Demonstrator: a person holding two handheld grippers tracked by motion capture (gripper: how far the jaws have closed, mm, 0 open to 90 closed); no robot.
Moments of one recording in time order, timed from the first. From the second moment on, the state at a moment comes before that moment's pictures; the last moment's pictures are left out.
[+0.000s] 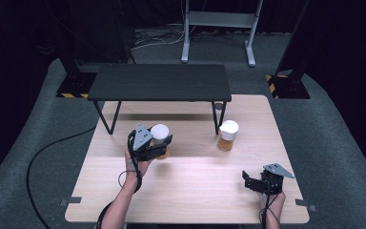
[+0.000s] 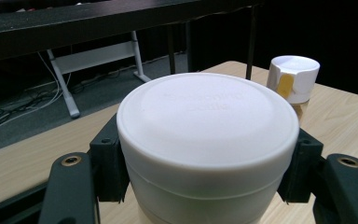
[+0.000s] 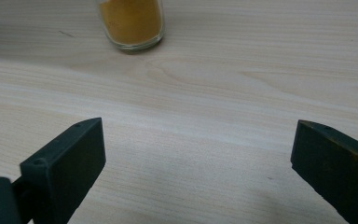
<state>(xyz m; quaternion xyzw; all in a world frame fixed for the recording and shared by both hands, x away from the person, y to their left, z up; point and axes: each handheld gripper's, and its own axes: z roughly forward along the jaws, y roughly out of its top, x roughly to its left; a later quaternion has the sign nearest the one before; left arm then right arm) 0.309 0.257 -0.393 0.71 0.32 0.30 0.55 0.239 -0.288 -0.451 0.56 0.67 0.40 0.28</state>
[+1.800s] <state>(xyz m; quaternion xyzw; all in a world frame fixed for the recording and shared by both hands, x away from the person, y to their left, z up) 0.341 0.258 -0.352 0.72 0.30 0.29 0.56 0.239 -0.288 -0.451 0.56 0.67 0.40 0.28</state>
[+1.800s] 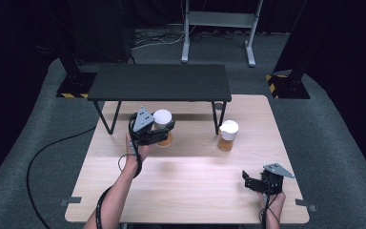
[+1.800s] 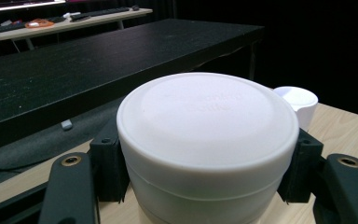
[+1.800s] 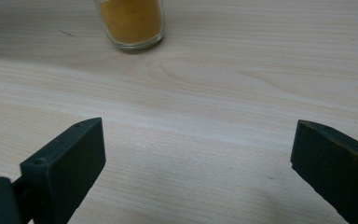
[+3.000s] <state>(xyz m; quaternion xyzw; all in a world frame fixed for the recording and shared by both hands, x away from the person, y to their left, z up) 0.364 0.259 -0.325 0.72 0.29 0.27 0.56 0.240 -0.290 -0.451 0.56 0.67 0.40 0.27</state>
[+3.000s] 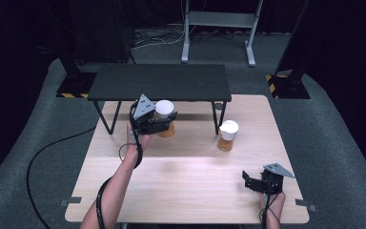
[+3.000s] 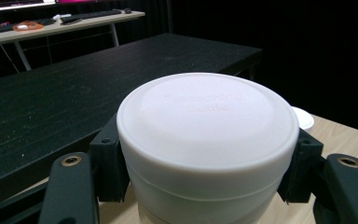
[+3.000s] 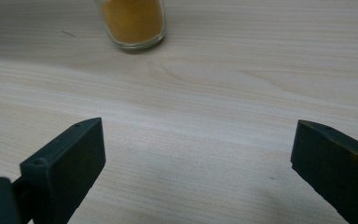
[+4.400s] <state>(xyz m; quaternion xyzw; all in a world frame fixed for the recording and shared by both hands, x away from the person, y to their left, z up) 0.378 0.257 -0.285 0.72 0.27 0.27 0.57 0.241 -0.291 -0.450 0.56 0.67 0.40 0.27</state>
